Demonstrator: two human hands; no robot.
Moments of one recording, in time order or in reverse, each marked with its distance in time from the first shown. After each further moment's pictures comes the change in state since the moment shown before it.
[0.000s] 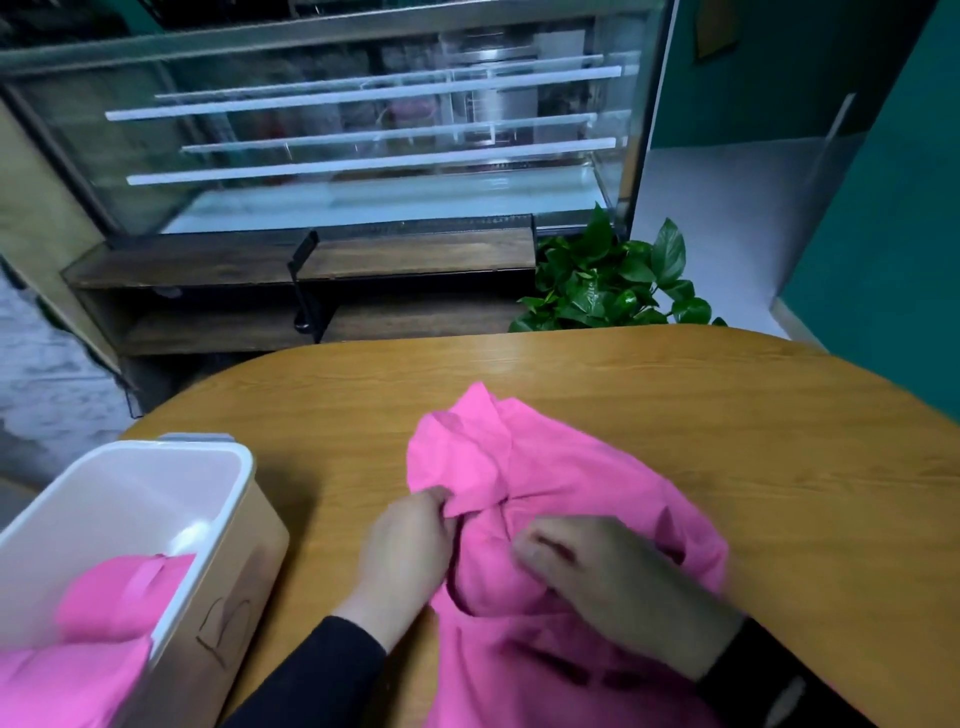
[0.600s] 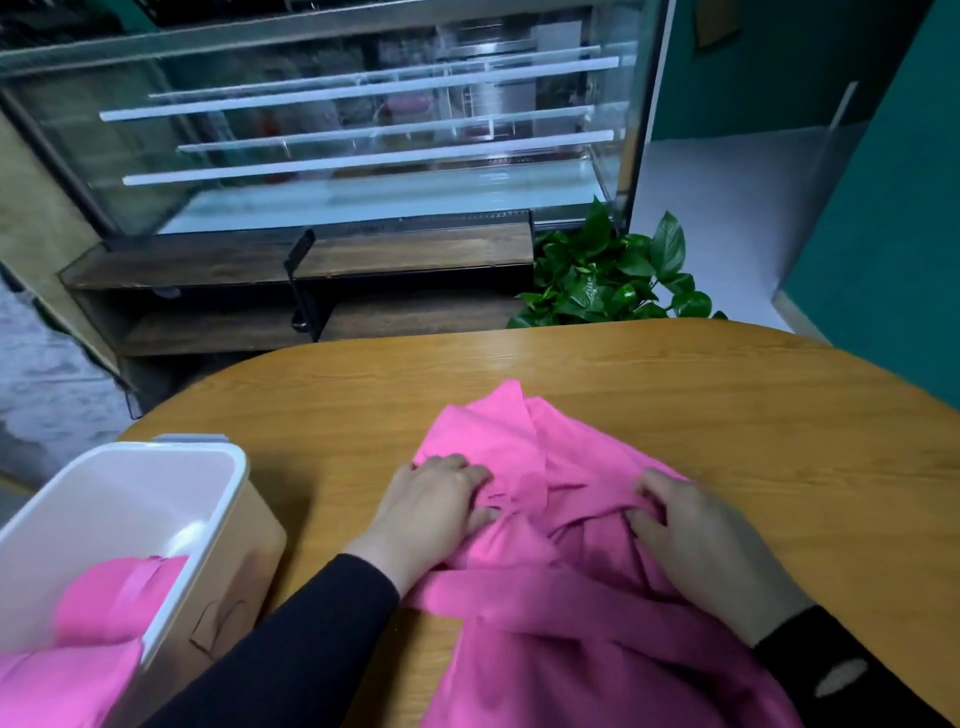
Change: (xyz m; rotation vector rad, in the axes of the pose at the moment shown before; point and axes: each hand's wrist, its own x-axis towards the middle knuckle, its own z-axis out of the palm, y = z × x) left_hand 0.035 0.011 -0.002 0.496 -0.115 0.523; right_hand -0.068 0.108 -0.072 -0.203 0.190 0.429
